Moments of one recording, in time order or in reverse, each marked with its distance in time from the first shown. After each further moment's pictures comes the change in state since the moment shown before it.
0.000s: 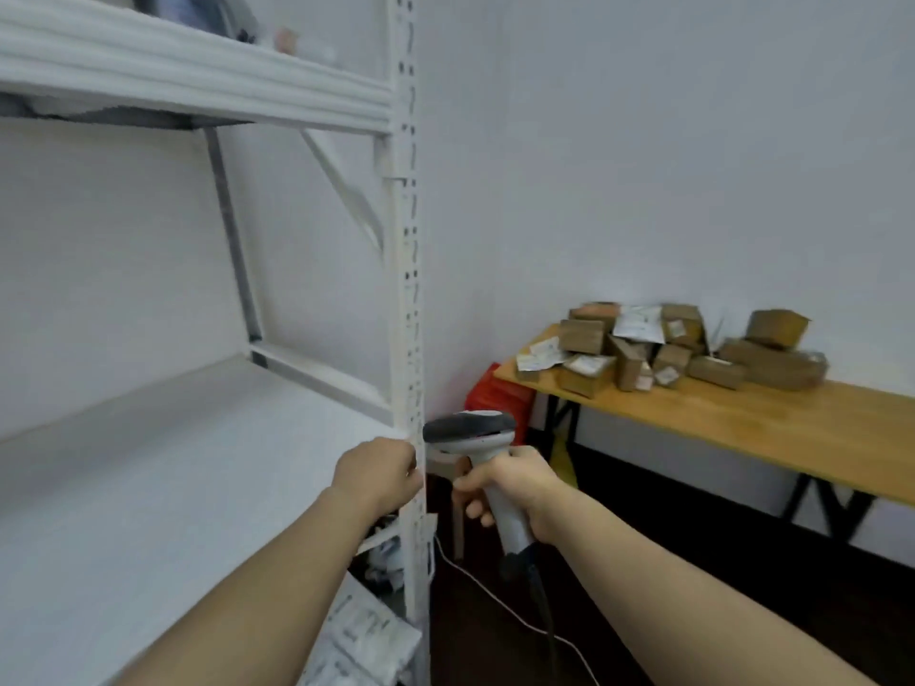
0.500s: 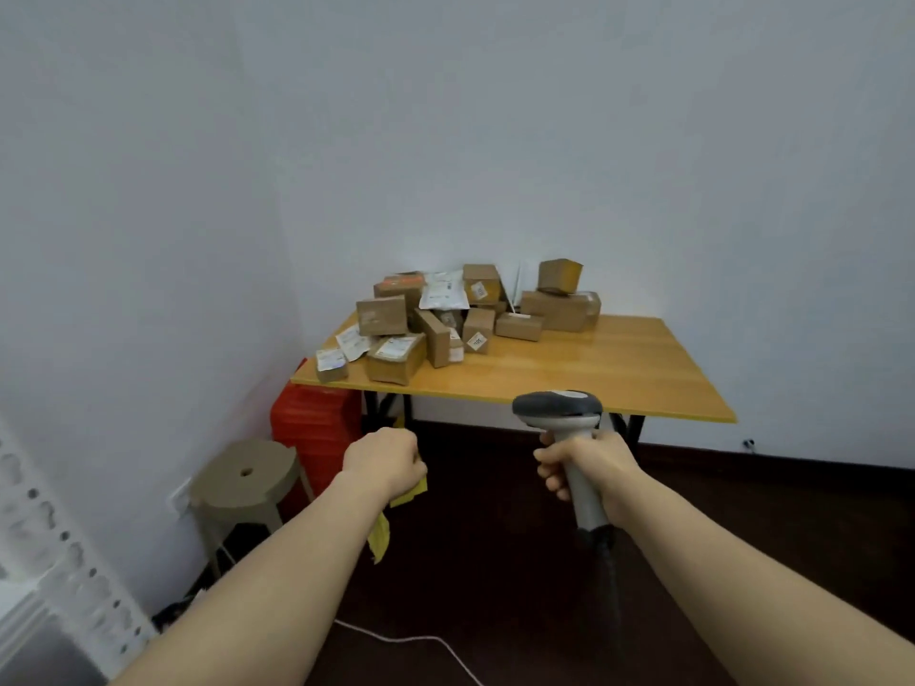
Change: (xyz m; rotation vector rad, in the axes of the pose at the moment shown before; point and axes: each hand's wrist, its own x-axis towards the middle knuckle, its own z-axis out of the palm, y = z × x) left_hand 0.194 0.288 0.067 -0.108 -0.148 0.406; right_hand 0.000 0.046 -0.333 0.192 0.696 0.095
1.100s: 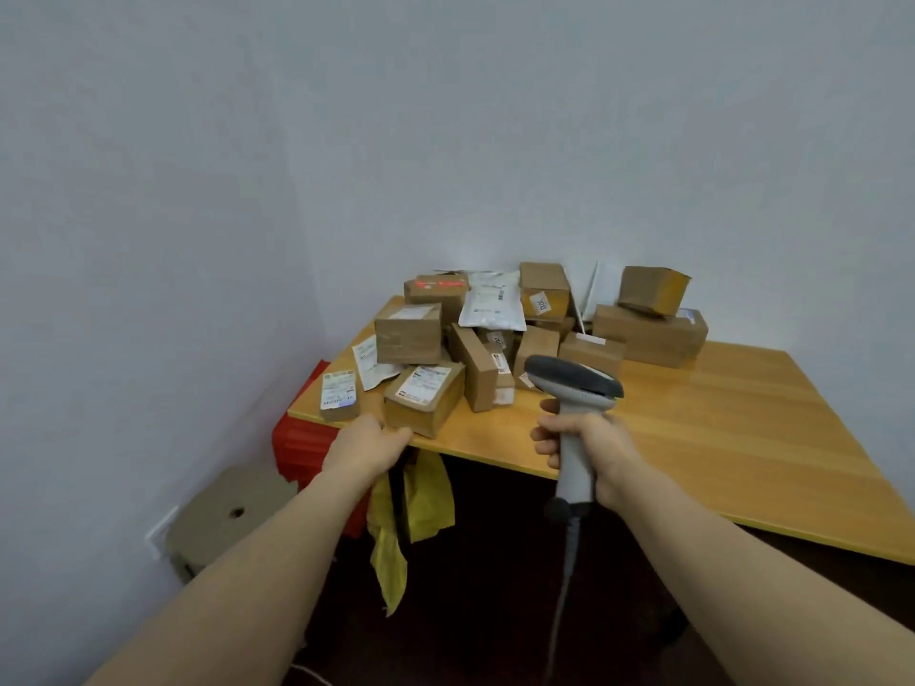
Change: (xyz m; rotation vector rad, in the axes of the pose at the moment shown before) left_hand 0.301 -0.106 0.015 -0.532 0.008 -0.496; right_hand 0.328 -0.098 0.084 0.237 -0.145 0.010
